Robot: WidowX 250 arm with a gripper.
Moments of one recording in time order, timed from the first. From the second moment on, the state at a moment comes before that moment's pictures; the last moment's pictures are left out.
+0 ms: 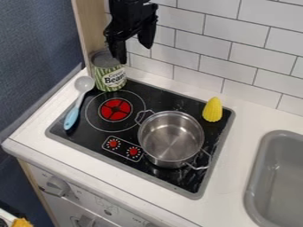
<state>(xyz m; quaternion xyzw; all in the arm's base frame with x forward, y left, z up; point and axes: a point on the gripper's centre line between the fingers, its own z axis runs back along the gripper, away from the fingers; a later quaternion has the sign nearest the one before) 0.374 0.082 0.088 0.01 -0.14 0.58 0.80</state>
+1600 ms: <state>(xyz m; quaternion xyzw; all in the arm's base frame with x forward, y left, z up) 0.277 0.132 0.024 0.10 -0.01 0.36 0.93</state>
